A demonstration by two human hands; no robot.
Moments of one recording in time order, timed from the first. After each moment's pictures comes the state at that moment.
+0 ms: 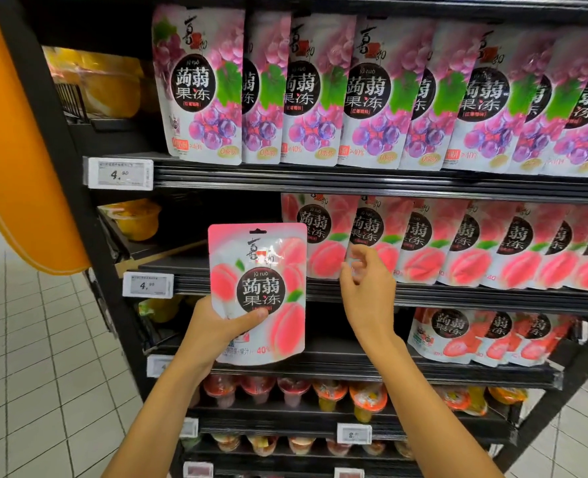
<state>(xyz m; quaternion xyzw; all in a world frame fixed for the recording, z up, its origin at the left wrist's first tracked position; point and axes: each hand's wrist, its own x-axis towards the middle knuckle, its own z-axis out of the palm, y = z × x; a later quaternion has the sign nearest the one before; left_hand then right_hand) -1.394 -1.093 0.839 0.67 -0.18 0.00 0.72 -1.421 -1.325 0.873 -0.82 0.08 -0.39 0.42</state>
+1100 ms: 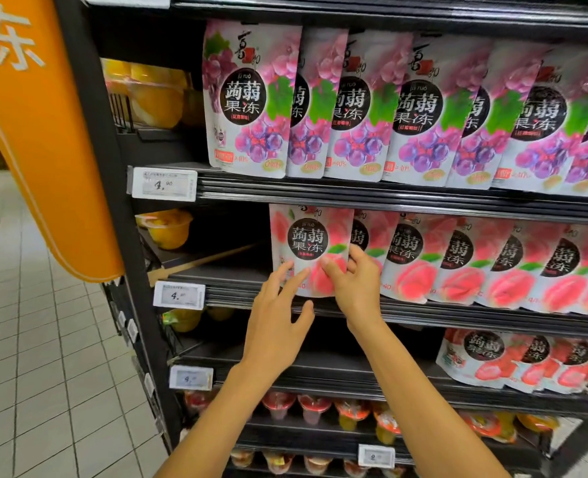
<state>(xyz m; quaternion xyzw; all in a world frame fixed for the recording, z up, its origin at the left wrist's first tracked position) -1.377 -1.130 0.845 0.86 -0.24 0.21 0.41 -1.374 -1.268 0.892 -0.73 0.01 -0.29 0.61</state>
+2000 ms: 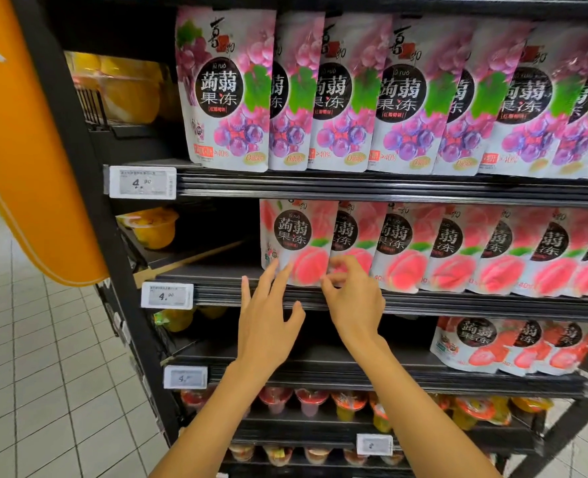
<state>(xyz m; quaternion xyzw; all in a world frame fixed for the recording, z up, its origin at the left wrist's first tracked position) -1.371 -1.137 0.836 0.89 -0.21 0.24 0.33 -1.382 -1.278 0.860 -0.87 0.14 -0.34 0.34</state>
